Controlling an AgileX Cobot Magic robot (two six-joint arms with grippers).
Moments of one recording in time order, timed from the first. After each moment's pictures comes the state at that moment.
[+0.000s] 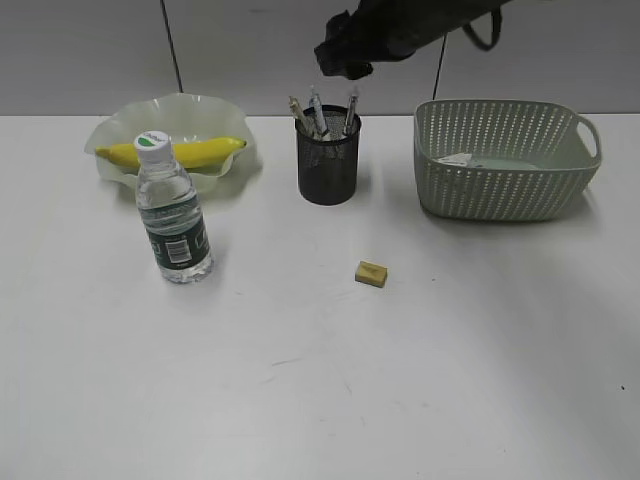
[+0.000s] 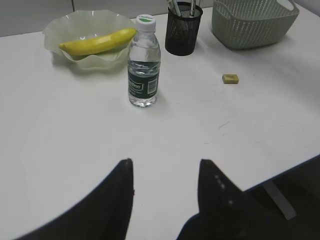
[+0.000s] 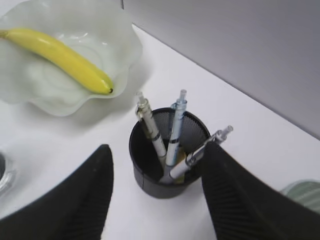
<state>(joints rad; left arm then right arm) -0.57 -0.01 -0.54 0.06 1.06 -0.18 0.49 1.98 -1.59 0.27 0.33 -0.40</state>
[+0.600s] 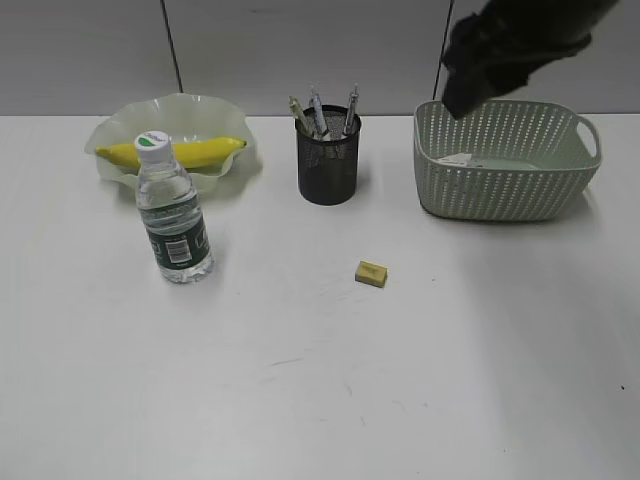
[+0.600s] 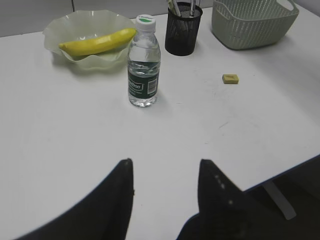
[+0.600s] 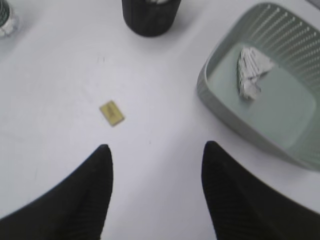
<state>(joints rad) -0.57 -0.01 -0.54 0.06 1.06 -0.18 0.49 1.64 -1.48 0.00 0.95 -0.16</state>
